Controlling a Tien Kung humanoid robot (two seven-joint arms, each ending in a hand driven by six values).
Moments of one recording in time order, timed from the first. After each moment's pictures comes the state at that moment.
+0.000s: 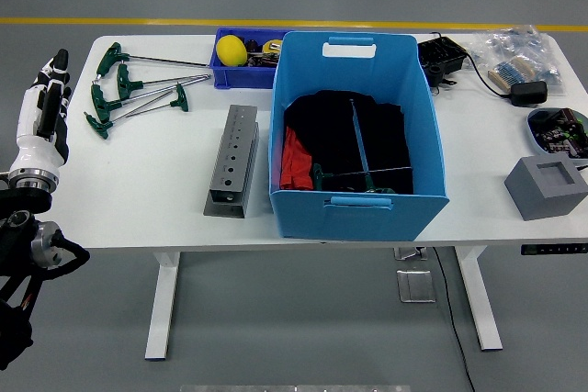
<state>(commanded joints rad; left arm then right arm) -0.23 0.21 -1.39 -1.26 1.00 0.29 -0.16 0.05 -0.14 0.68 0.18 -0.67 -0.20 -0.09</state>
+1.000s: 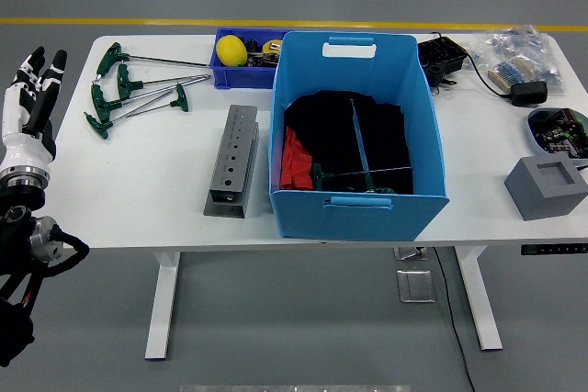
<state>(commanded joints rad) -0.24 0.21 -1.40 -1.25 0.96 0.39 -0.20 0.06 -0.15 0.68 0.18 -0.66 -0.20 -0.09</state>
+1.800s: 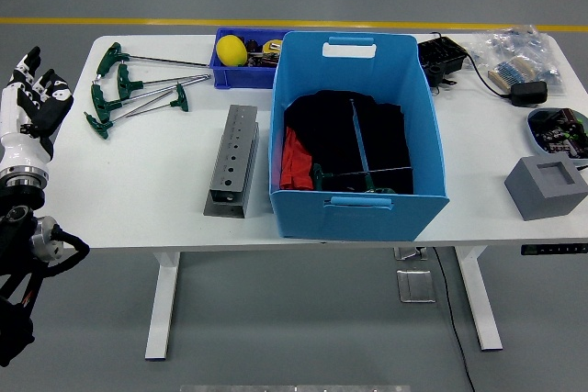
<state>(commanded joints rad) -0.24 0.21 -1.39 -1.24 0.95 0.38 -0.21 0.06 -0.15 0.68 0.18 -0.66 -0.20 -0.09</state>
